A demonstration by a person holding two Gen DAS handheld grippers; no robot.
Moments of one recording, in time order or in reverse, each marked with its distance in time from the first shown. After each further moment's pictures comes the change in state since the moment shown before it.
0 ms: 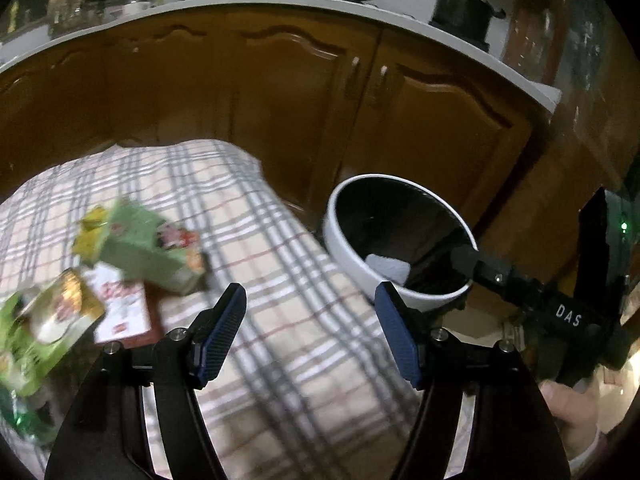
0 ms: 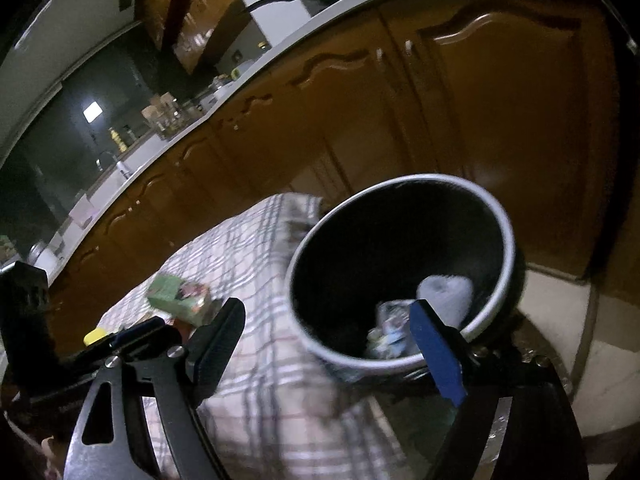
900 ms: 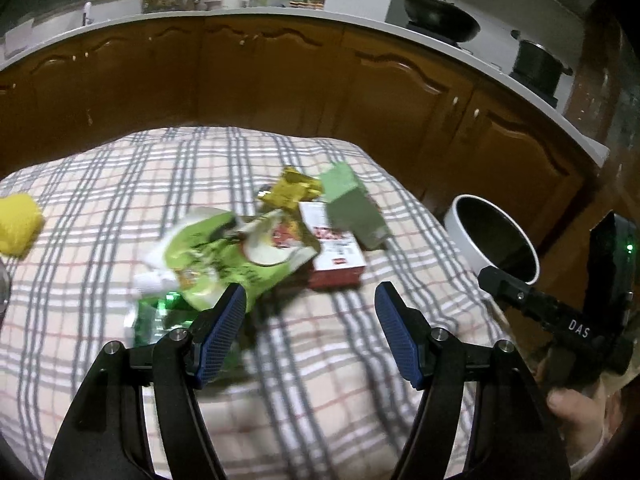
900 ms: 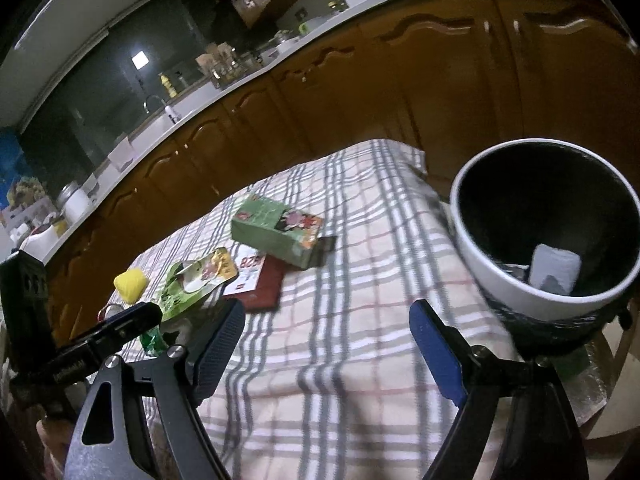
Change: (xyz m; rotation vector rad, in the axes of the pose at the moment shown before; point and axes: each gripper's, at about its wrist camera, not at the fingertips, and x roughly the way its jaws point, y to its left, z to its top) left arm -0.085 0.124 -0.058 -0.179 -0.063 0.186; right arm 0.039 0.113 -0.048 -0.142 0.114 0.126
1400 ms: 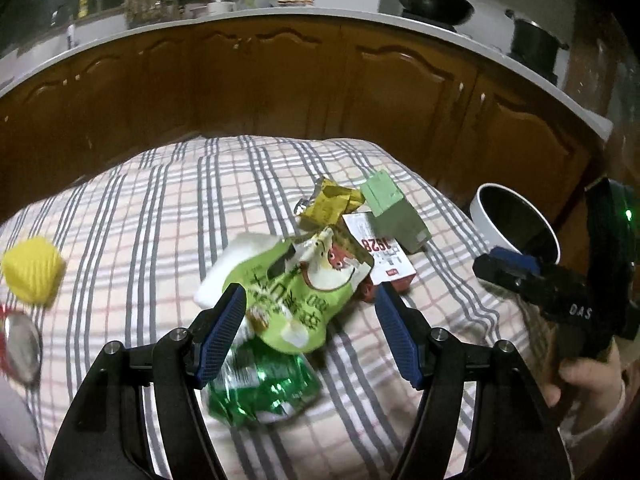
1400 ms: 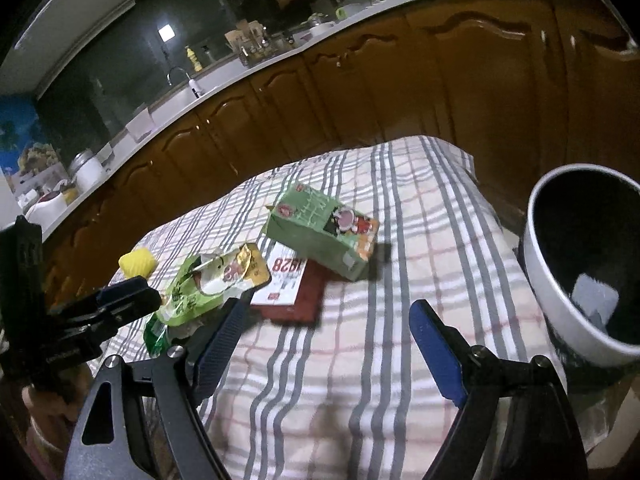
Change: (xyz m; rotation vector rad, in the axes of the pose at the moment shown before) left arm 0.008 0.032 0.027 0.122 0.034 0.019; right arm 0.037 0.033 0.015 -0.103 0.042 0.039
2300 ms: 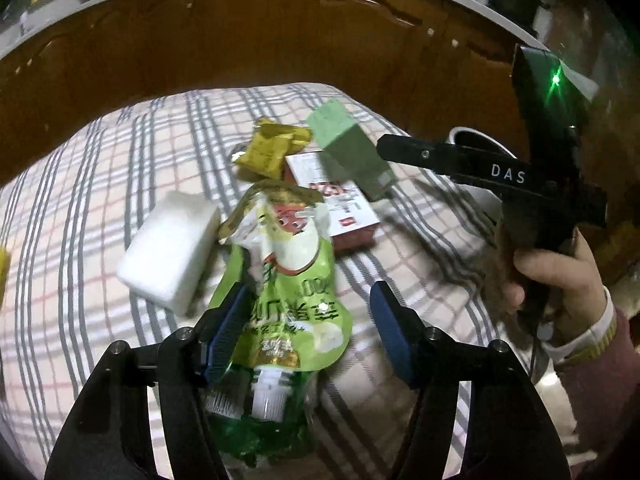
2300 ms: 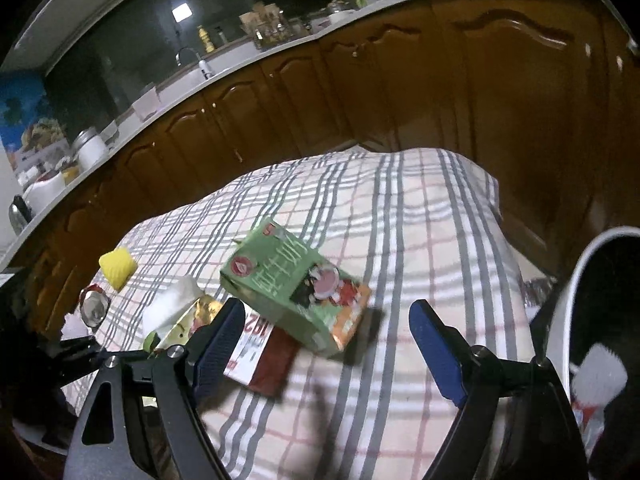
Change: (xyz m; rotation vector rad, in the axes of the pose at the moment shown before) left arm 0.042 -0.028 -0.013 0.028 0.169 -0.103; right arm 0.052 -0.020 0.047 -0.093 0.051 0.032
